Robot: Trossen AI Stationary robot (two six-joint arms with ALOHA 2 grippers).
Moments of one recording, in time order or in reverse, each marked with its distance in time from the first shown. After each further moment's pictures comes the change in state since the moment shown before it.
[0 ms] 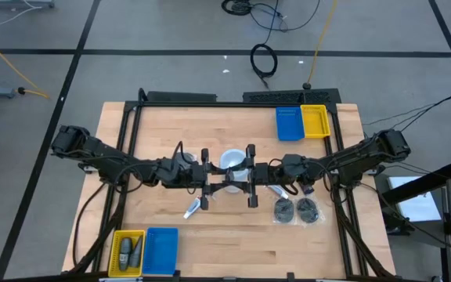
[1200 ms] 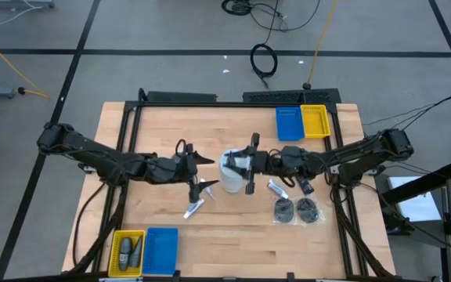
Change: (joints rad) left arm -0.009 -0.200 0.000 -0.567 -0.148 -0.177; right arm -0.070 -0.049 0.000 -0.113 0.091 0.009
